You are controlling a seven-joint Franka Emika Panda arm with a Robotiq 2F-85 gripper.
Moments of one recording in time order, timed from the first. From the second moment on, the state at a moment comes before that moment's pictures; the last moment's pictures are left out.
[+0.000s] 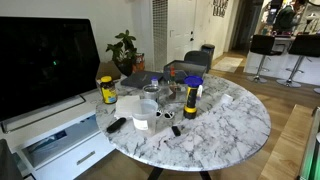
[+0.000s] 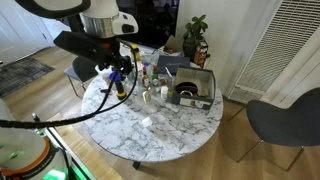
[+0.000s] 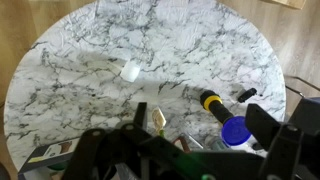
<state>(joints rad) -0.03 -0.70 -0.31 -2.49 -0.05 1.80 -0.49</state>
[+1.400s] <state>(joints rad) 0.09 -0.49 -0.04 -2.23 0.05 1.80 -0.30</state>
